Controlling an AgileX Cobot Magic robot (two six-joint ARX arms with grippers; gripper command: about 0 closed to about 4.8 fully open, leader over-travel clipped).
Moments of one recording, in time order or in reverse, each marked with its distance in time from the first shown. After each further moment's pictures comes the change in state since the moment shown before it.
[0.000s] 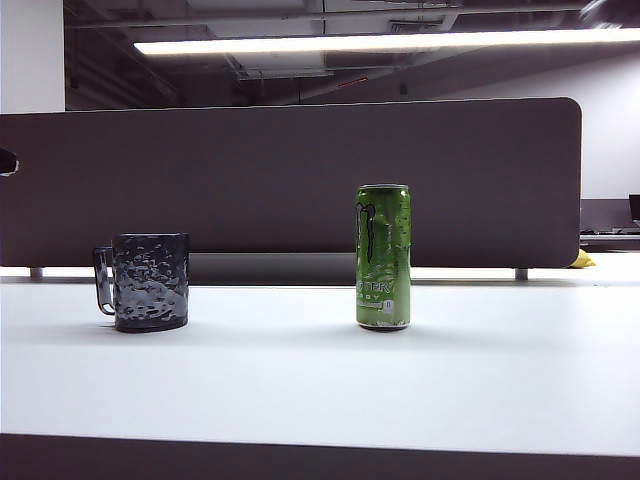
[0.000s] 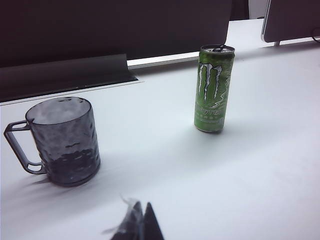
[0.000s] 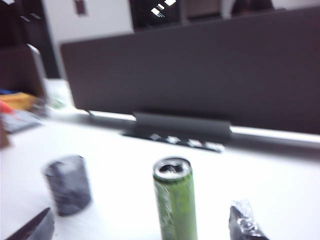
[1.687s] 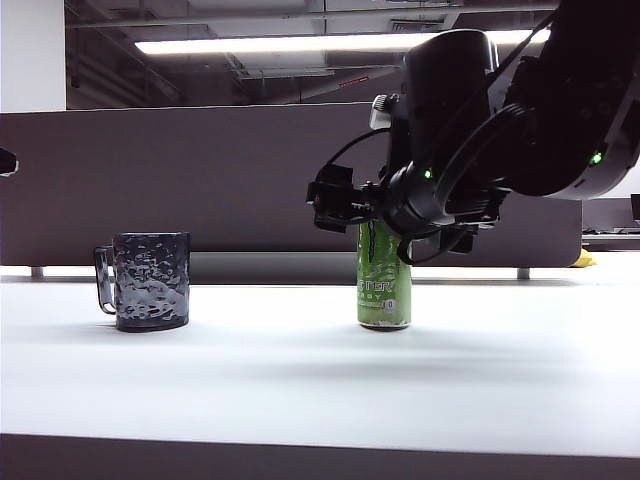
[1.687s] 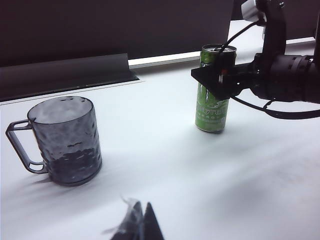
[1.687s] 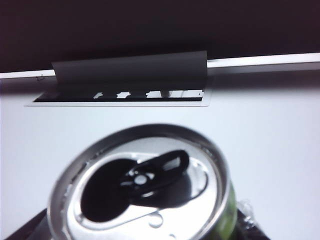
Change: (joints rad) left arm 0.000 0.000 0.000 0.000 0.000 0.000; right arm -0.016 1.283 0.542 0.529 0.213 0.141
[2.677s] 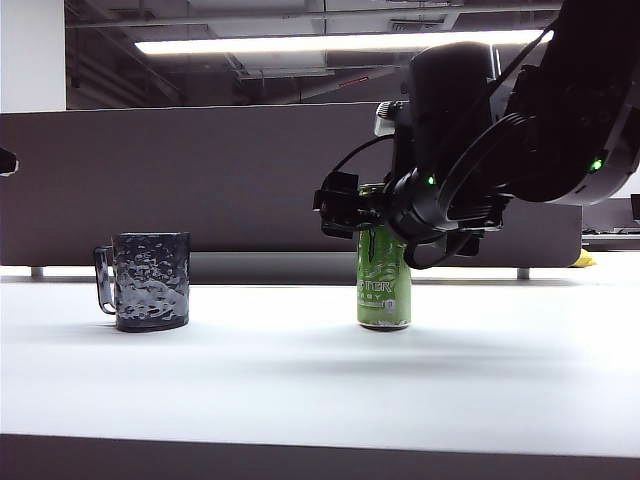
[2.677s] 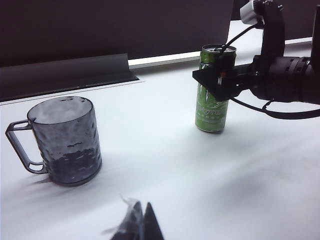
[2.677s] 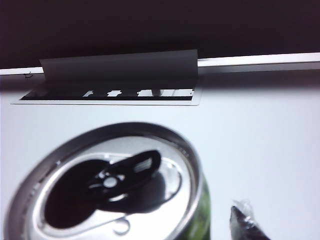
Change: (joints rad) left arm 0.000 0.000 0.000 0.000 0.000 0.000; right arm -0.017 0.014 0.004 0.001 0.006 -0.016
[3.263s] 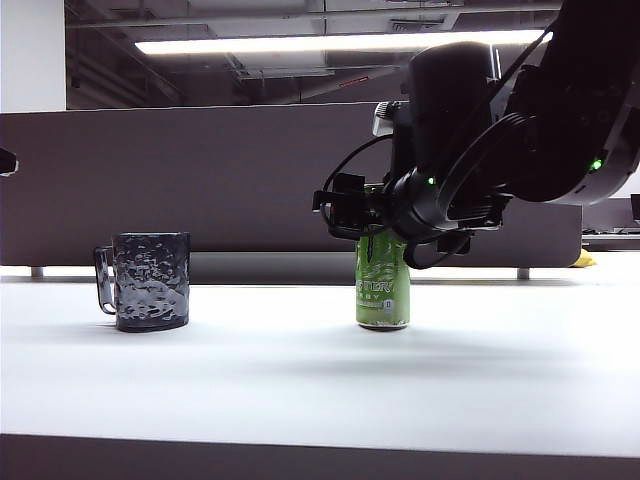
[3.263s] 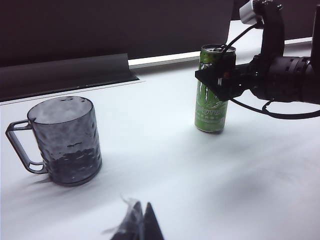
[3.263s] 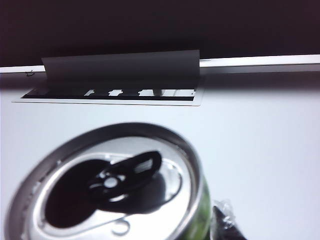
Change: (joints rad) left arm 0.000 0.000 0.000 0.000 0.000 0.000; right arm 0.000 0.000 0.001 0.000 -0.005 -0.011
